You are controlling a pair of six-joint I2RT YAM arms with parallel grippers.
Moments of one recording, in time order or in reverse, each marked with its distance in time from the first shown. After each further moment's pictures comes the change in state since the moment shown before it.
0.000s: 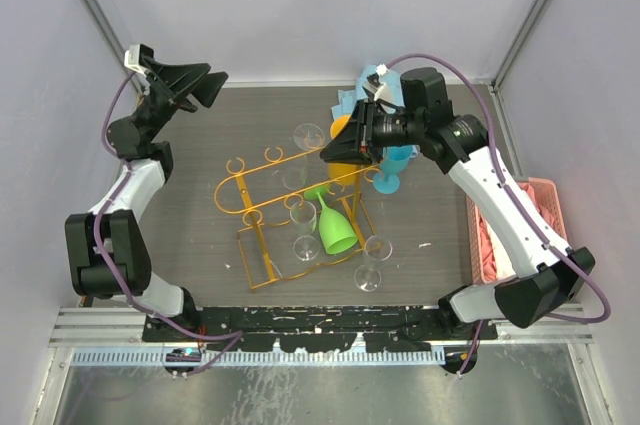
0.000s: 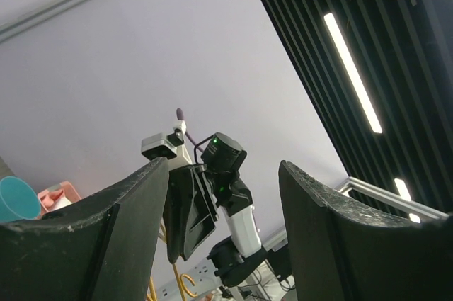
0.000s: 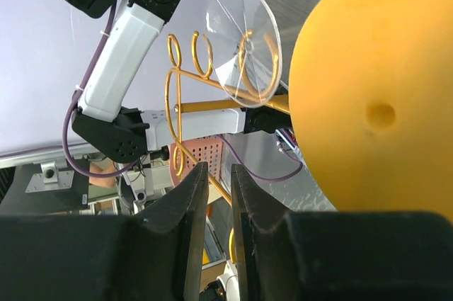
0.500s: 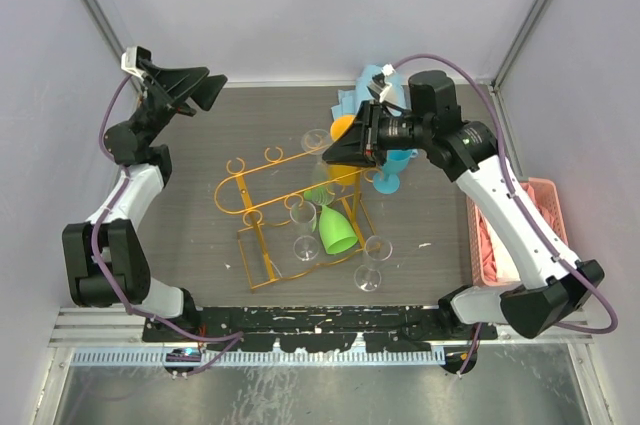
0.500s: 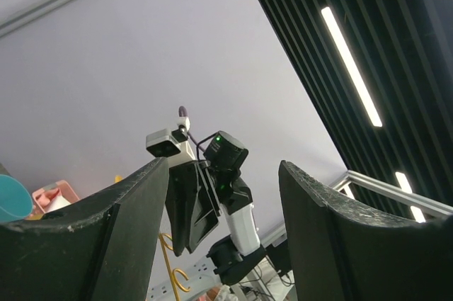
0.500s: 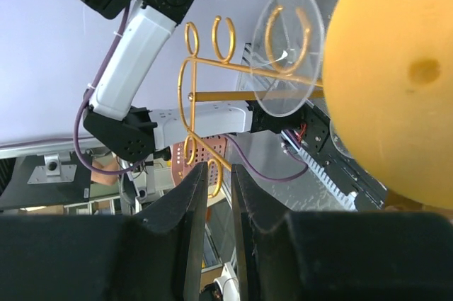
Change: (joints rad) left arm -0.001 -0.060 -0.037 0.000 -0.001 0.000; right arm 0.003 -0.063 -0.040 0.026 0.000 0.015
